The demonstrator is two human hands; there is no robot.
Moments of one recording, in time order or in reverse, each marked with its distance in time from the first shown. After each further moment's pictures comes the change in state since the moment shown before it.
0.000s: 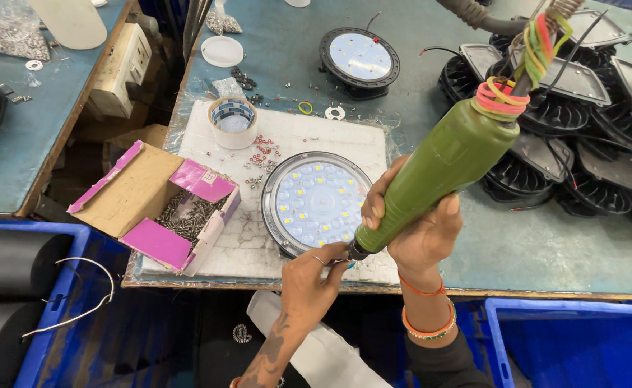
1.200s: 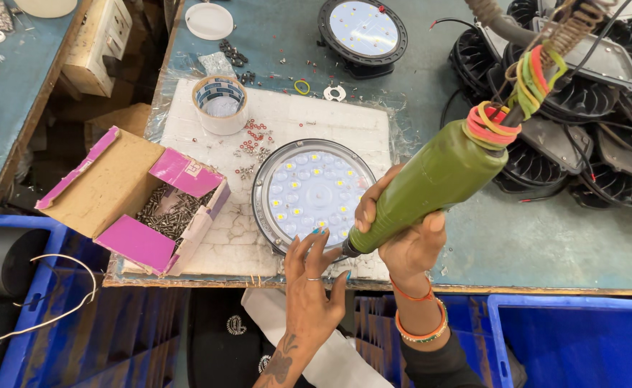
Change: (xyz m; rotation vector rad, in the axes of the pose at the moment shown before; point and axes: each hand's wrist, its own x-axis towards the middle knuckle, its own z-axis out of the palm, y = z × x) left_hand -0.024 -0.007 0.019 0.164 -0.035 -0.026; right_hand -0.014 0.034 -0.028 0.021 0.035 0.064
